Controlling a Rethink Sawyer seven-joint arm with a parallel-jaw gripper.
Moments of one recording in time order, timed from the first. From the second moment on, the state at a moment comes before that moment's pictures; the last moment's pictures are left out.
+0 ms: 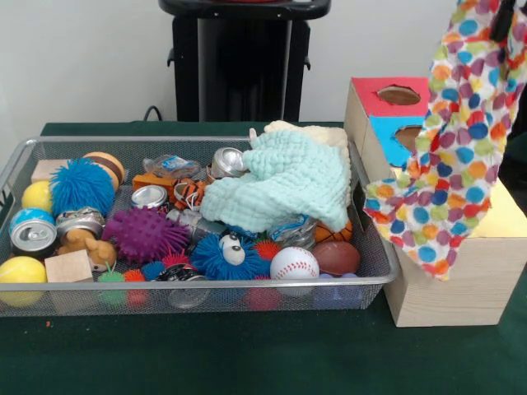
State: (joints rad) arm -0.06 -0.77 0.24 1.22 -0.15 1.31 2.03
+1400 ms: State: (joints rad) arm -0.19 -0.86 0.31 1.43 -0.17 0.97 2.03
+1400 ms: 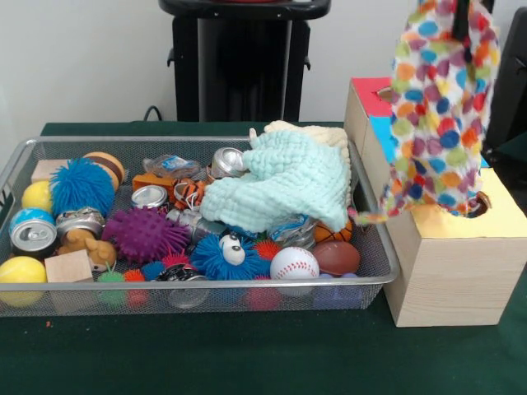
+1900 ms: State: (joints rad) arm -0.15 -0.80 0.32 1.47 -0.17 0.89 2.03
